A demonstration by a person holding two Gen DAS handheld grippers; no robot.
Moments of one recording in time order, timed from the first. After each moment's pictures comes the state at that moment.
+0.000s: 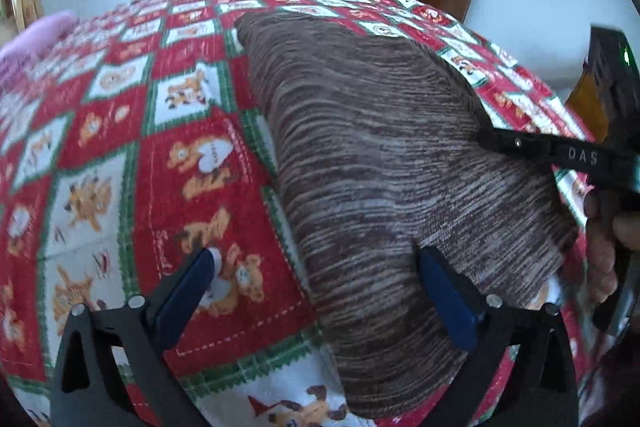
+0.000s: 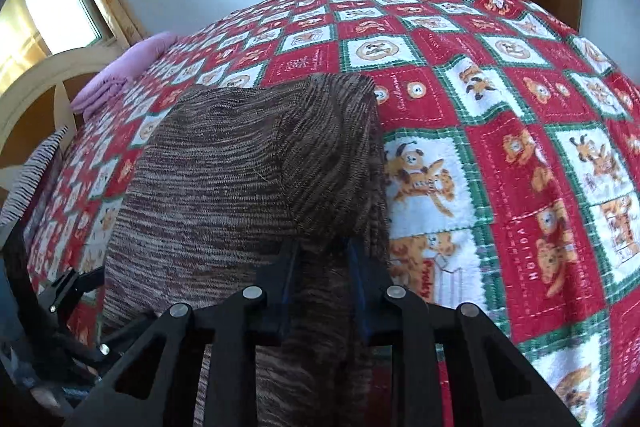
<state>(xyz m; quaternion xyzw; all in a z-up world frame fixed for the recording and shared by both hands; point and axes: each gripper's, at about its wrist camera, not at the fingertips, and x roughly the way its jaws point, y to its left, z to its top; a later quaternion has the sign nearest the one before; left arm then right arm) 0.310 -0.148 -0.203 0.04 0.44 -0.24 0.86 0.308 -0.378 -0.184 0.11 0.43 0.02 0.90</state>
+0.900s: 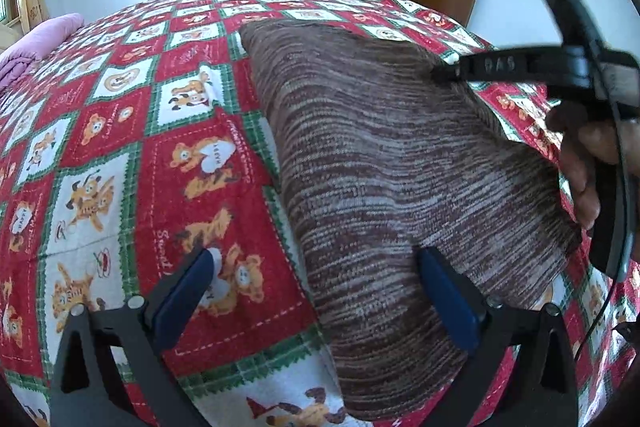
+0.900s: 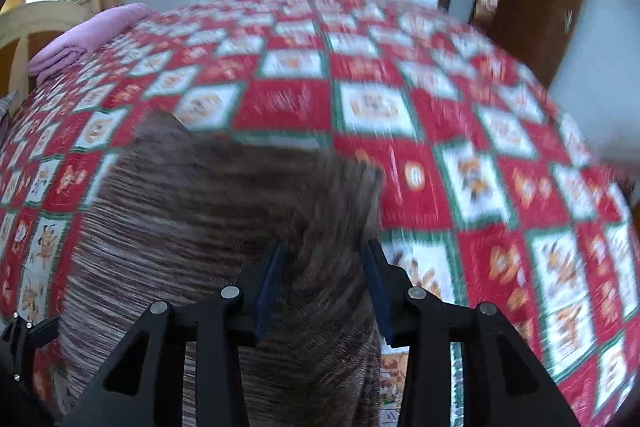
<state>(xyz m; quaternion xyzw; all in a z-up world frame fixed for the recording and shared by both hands) 0.305 -0.152 -0.202 0.05 0.43 -0.23 0.87 0.367 -0.321 -0.146 -0.03 0.40 -0.03 0.91</state>
